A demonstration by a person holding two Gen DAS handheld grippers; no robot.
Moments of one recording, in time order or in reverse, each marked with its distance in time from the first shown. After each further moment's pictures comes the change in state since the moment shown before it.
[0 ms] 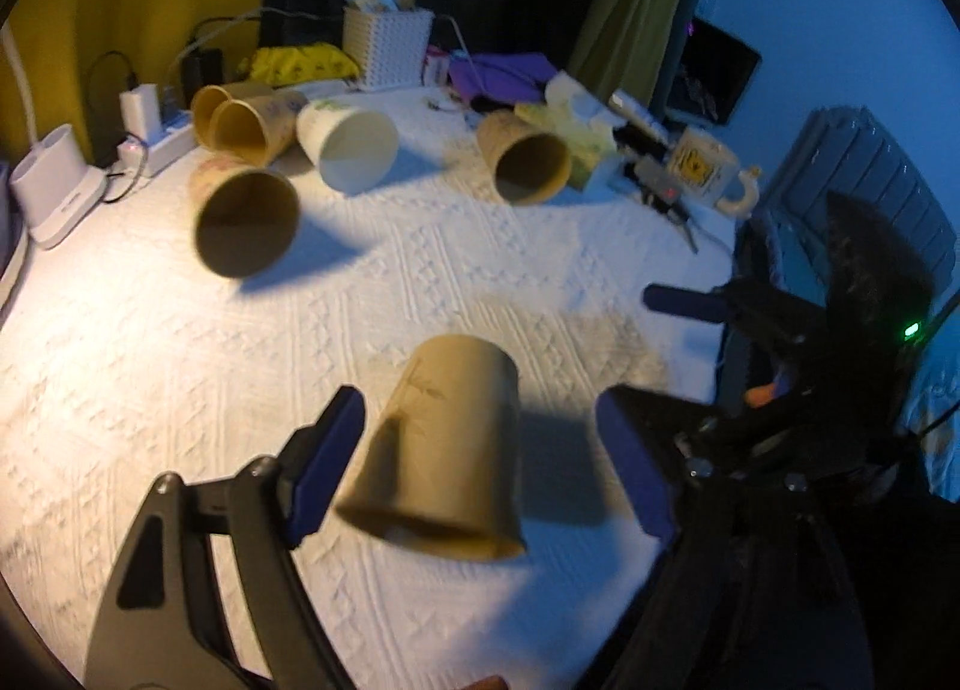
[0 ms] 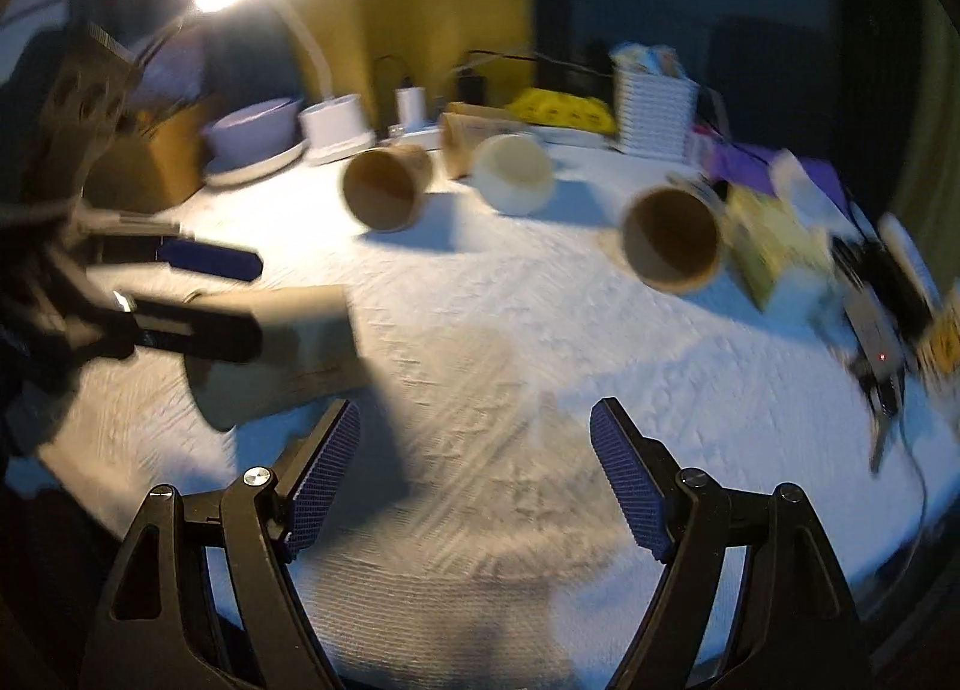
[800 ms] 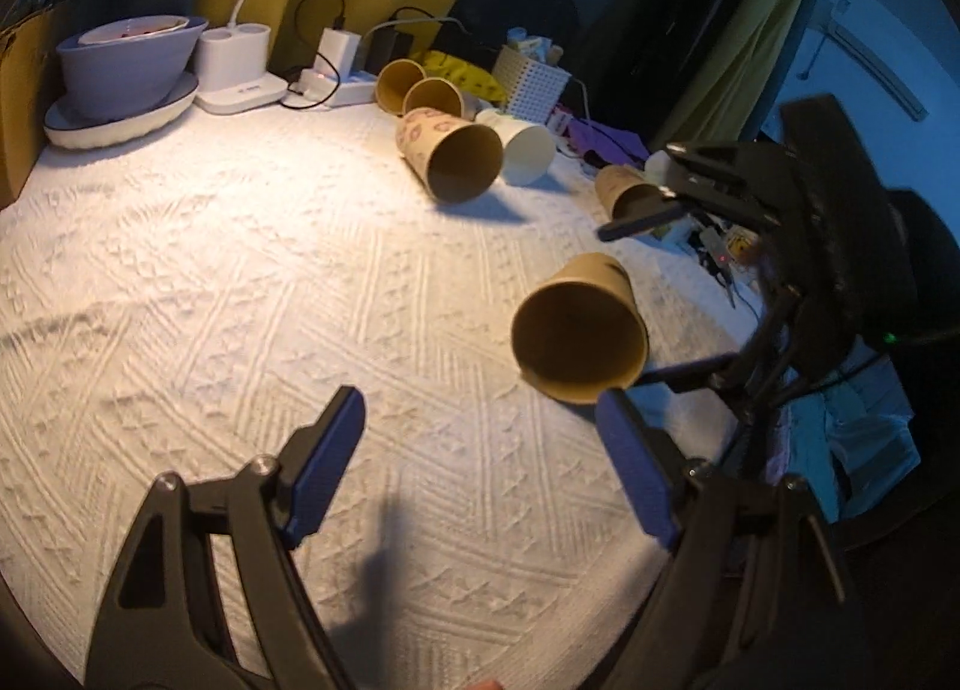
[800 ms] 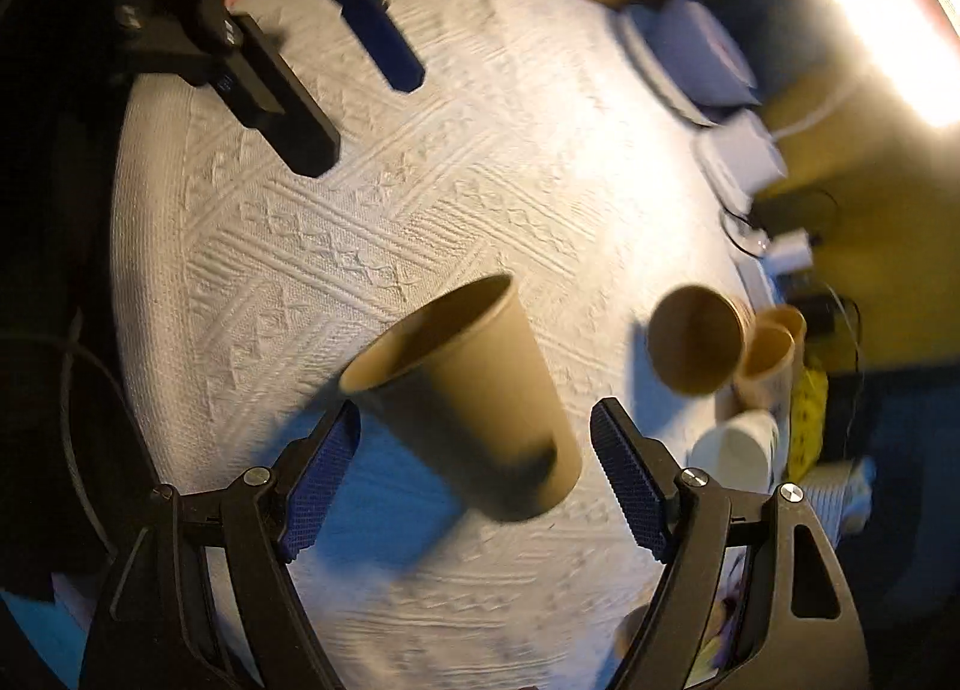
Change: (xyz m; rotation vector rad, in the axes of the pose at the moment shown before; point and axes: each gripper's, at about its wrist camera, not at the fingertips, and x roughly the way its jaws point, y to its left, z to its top) left arm -0.067 0.087 -0.092 -0.251 -0.152 0.032; right arm 0.058 0.134 0.049 -1.238 0.330 0.214
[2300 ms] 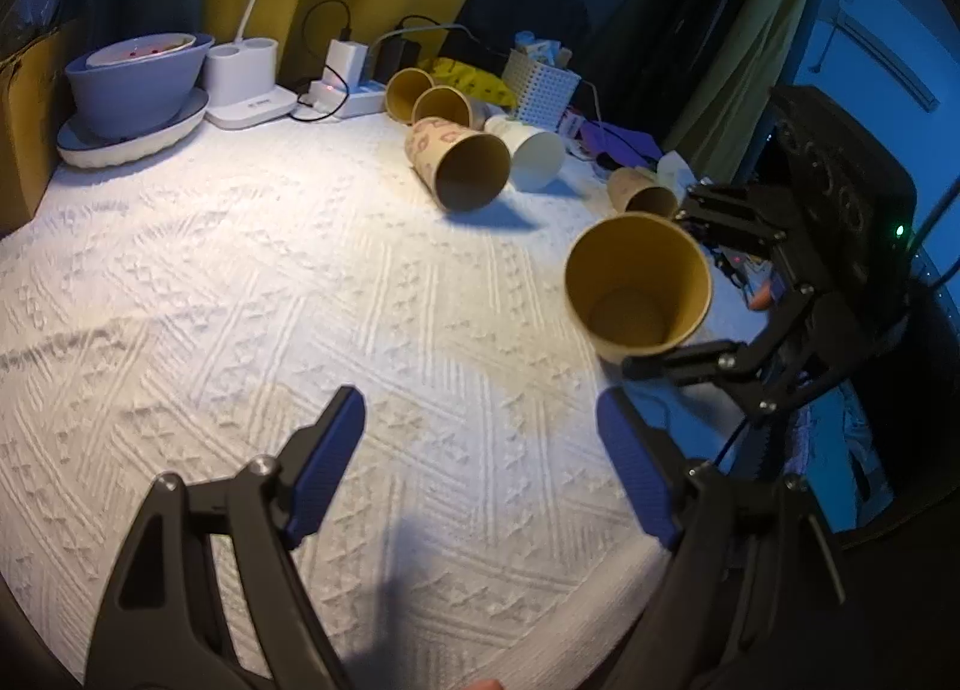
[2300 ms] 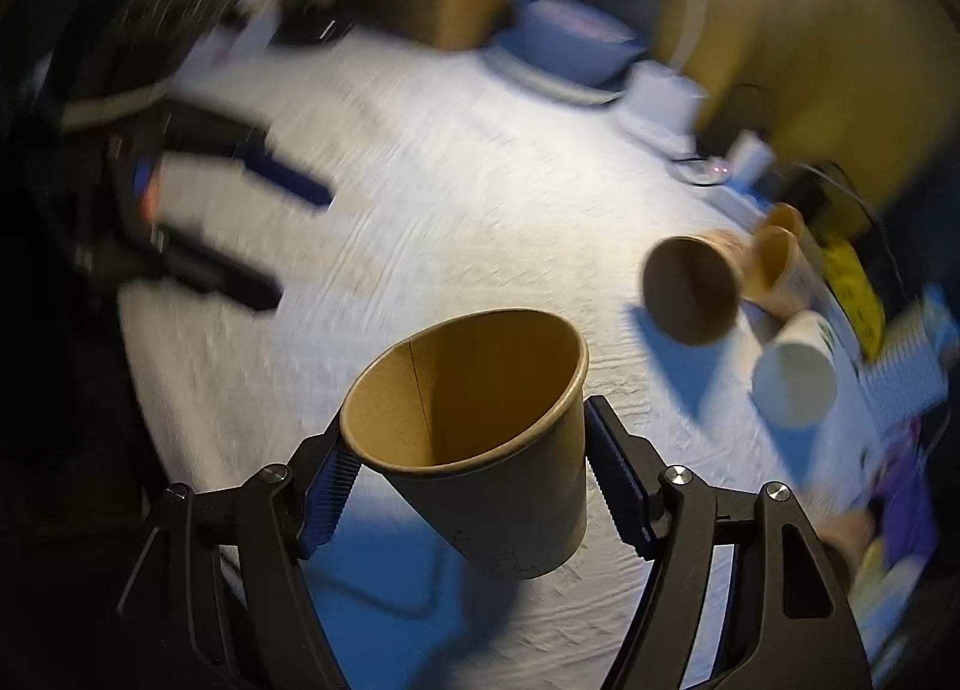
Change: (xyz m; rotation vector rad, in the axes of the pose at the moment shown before) left arm 0.000 -0.008 0.008 0.024 0.006 0.058; right arm -0.012 -0.037 -0.030 0.540 -0.278 0.075
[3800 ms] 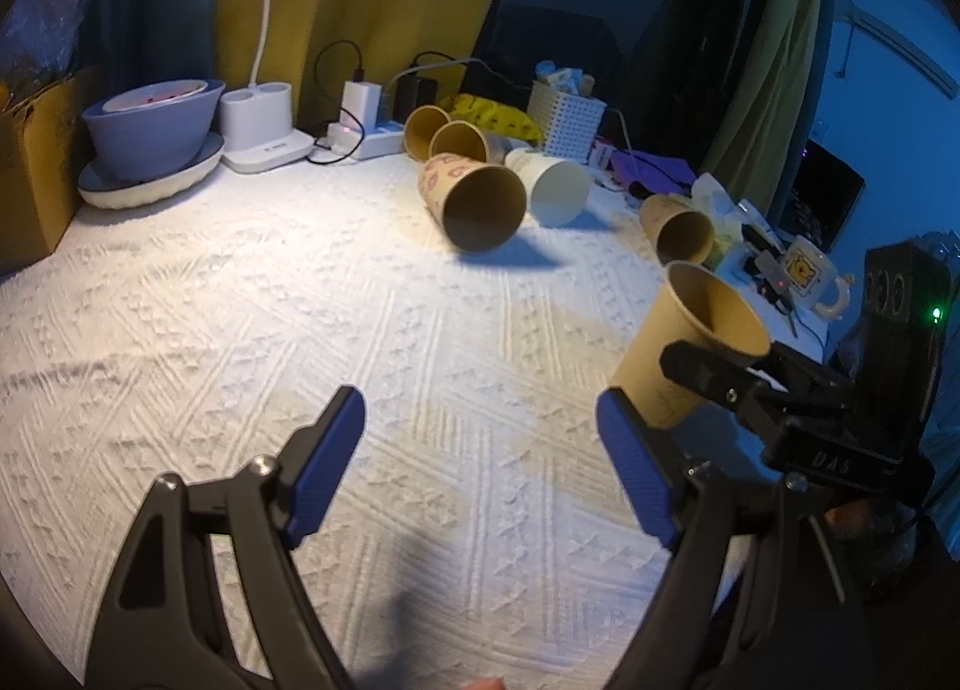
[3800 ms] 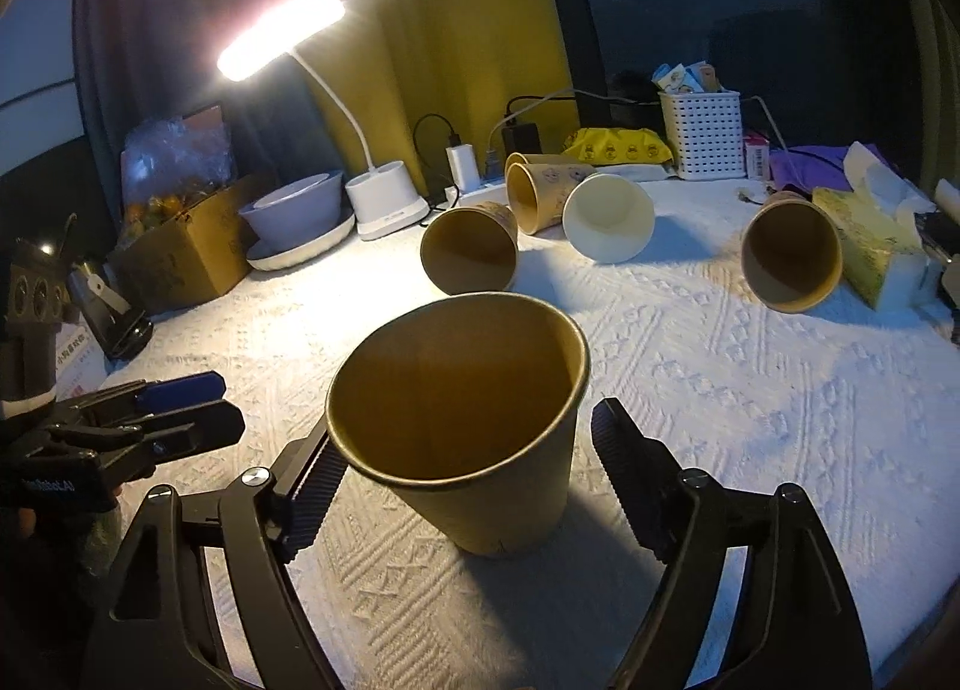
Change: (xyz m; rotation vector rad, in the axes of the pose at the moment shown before) left arm 0.021 -0.020 -0.002 0.030 -0.122 0.120; right arm -0.019 -0.005 -0.091 0.777 -0.415 -0.272
